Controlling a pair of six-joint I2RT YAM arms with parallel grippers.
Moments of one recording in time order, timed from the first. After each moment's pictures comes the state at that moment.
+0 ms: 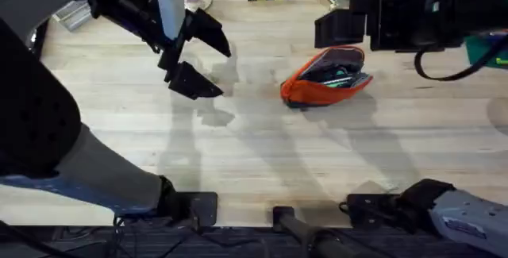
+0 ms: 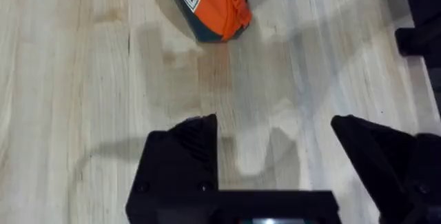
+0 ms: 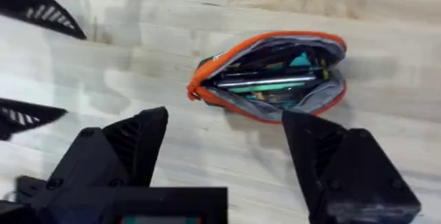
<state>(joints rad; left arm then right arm) 0.08 1.77 1.41 -1.50 0.82 1.78 0.50 1.22 1.37 -1.13 0.06 0.43</state>
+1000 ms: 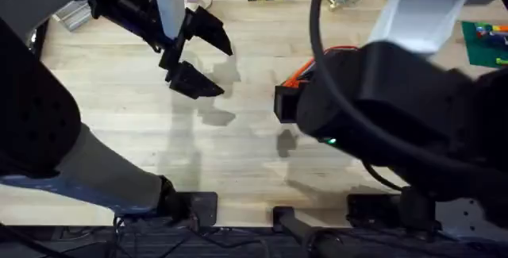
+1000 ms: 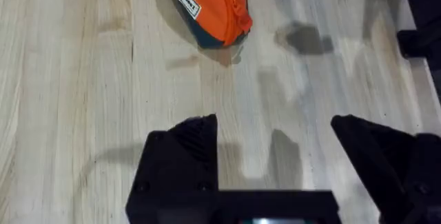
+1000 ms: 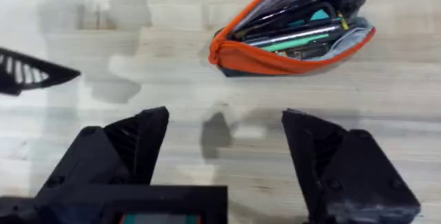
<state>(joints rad) 0.08 1.77 1.41 -1.50 0.84 1.80 1.22 1.17 1.21 -1.23 0.62 1.16</state>
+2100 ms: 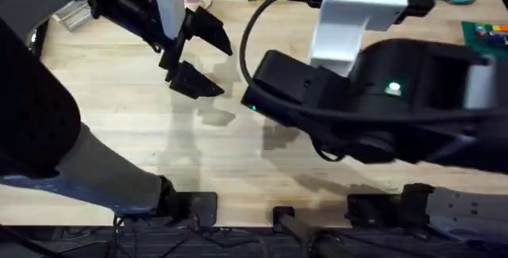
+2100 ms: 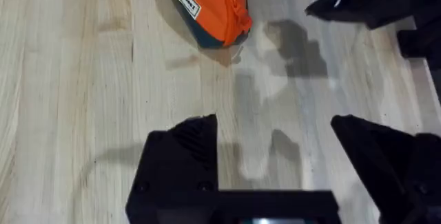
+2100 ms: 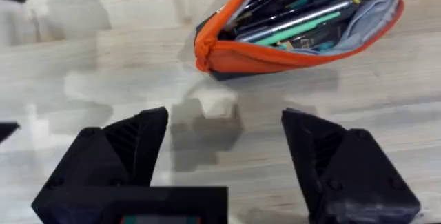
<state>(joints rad) 0.08 1.77 1.41 -1.50 0.84 1.80 1.11 1.40 1.14 -1.07 0.58 1.23</state>
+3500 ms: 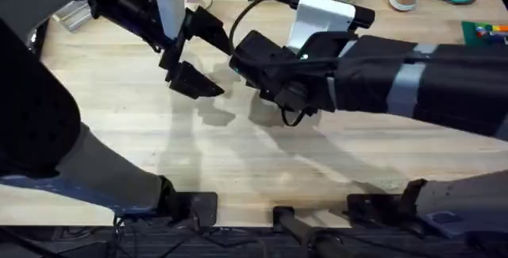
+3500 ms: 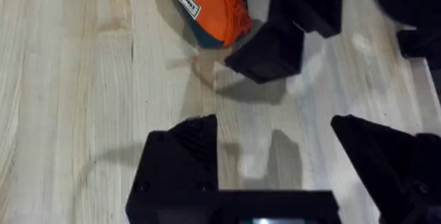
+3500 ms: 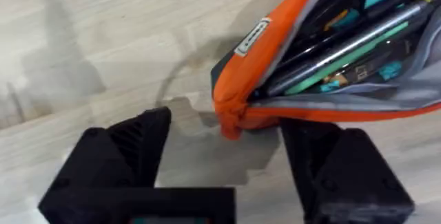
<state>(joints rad) 0.08 1.77 1.41 -1.50 0.84 1.80 0.93 1.67 1.14 -0.77 0.52 1.23</state>
